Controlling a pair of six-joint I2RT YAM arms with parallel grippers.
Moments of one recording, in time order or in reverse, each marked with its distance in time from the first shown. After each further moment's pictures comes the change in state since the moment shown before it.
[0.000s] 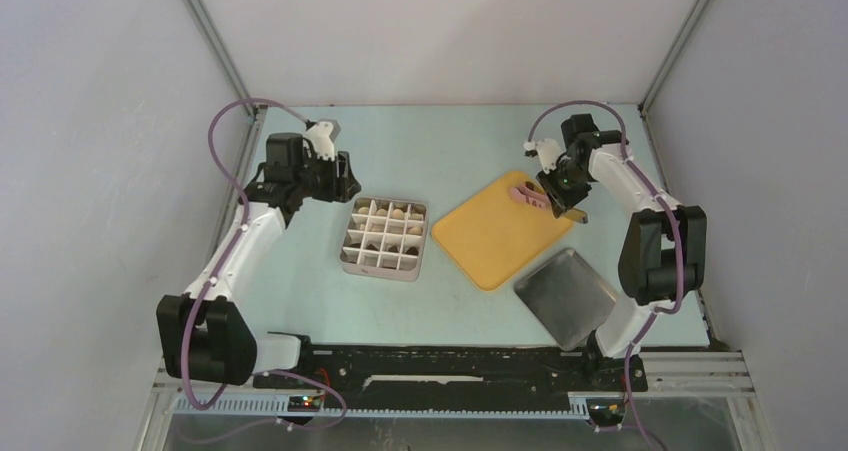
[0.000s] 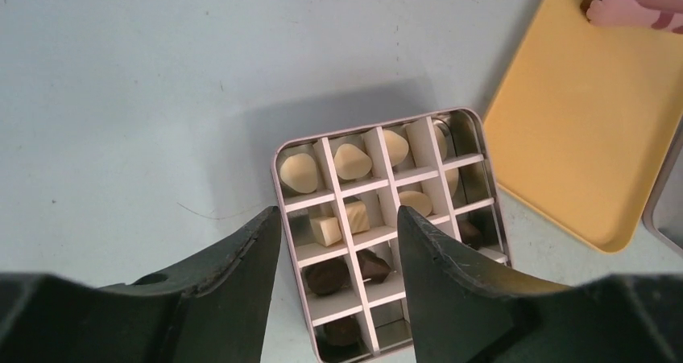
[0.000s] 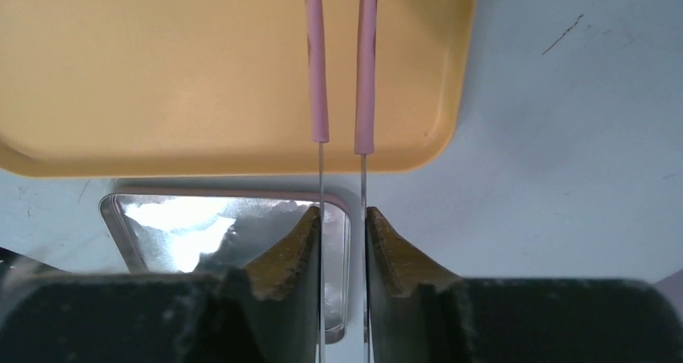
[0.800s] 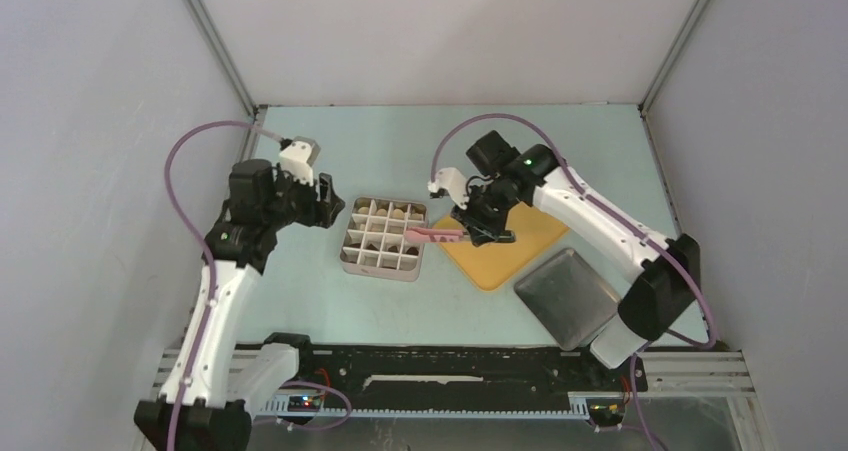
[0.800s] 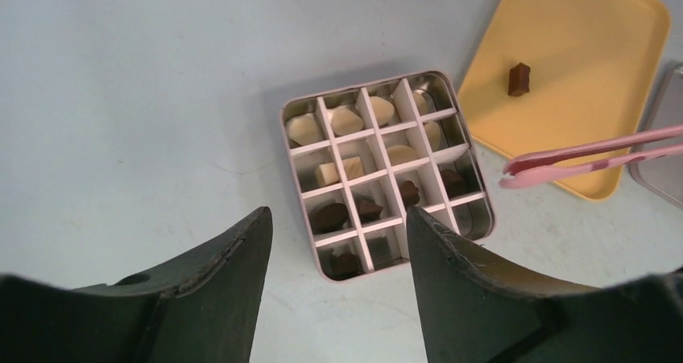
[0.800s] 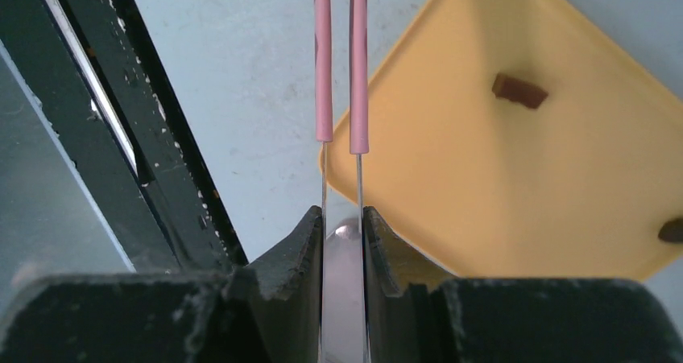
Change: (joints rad) left arm 0.015 -0.328 -0.043 -0.204 0.006 0.089; right arm 0.549 -0.183 0.080 -0.137 -0.208 -0.011
